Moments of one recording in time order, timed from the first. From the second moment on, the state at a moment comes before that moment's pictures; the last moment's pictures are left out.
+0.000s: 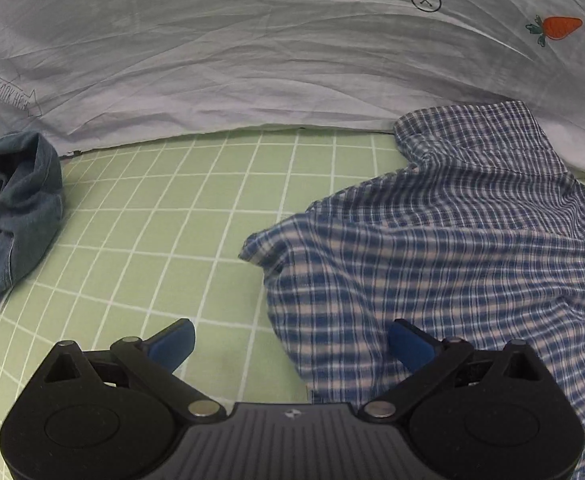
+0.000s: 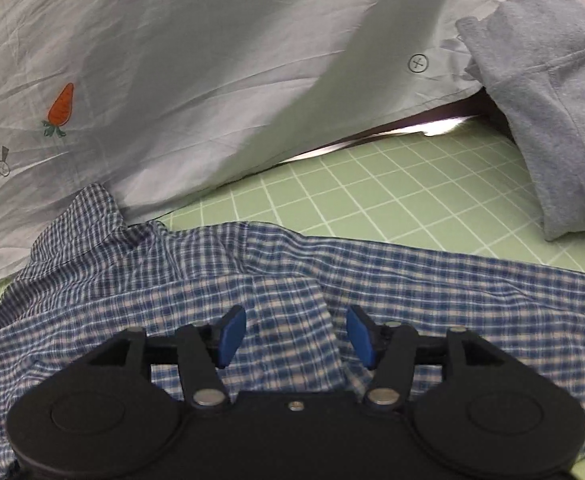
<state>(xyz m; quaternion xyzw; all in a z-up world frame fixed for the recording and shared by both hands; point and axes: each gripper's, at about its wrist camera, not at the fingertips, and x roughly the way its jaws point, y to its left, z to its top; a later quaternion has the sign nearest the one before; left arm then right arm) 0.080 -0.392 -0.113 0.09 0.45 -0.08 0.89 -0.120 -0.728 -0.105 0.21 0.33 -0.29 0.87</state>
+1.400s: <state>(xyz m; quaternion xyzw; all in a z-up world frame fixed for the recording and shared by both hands) 0.184 -0.426 -0.063 -0.02 0.41 -0.14 0.90 -0.151 -0.837 -0.048 0.17 0.24 -0.40 0.87</state>
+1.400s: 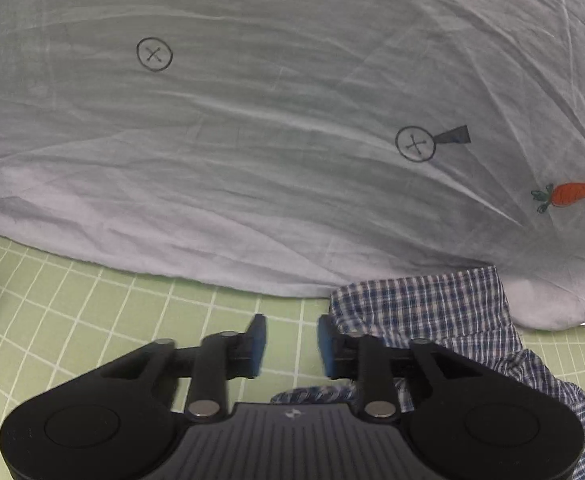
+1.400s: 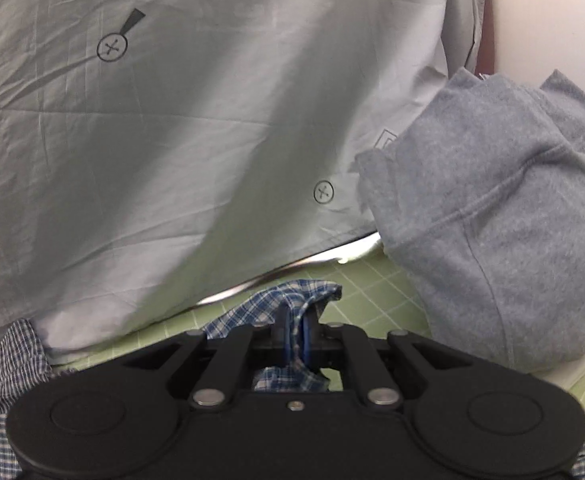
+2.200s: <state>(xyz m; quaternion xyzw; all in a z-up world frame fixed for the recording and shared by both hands) 0.182 -0.443 -0.093 -0.11 0.46 -0.22 0.85 -0.171 -0.831 -0.047 0.19 0.22 -0.41 0.87</state>
